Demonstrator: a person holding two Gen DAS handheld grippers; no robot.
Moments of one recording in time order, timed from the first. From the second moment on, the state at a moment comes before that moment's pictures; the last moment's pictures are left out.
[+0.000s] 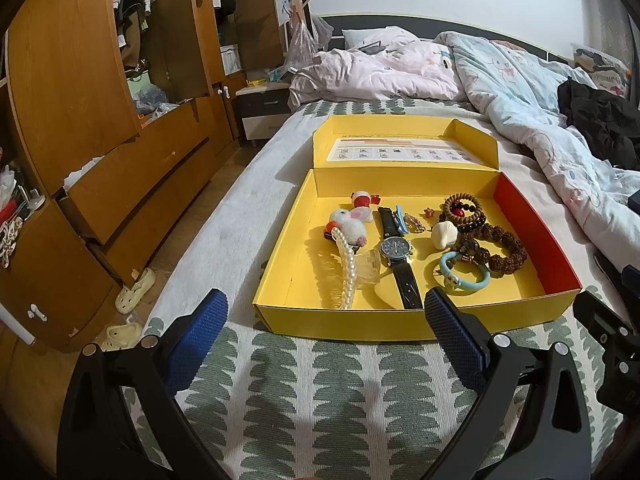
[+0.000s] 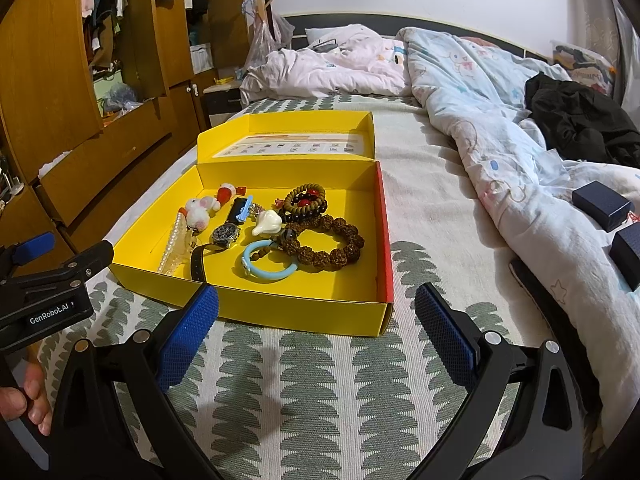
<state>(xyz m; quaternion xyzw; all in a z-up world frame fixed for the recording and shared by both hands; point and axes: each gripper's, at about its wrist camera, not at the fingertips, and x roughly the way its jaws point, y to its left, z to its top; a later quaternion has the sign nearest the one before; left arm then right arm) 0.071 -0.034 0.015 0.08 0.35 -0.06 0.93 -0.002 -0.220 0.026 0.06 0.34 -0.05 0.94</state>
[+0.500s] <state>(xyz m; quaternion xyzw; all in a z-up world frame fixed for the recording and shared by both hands) 0.071 -0.035 0.015 0.08 0.34 -0.06 0.93 -0.002 -0.220 0.026 0.06 0.34 -0.05 0.94</state>
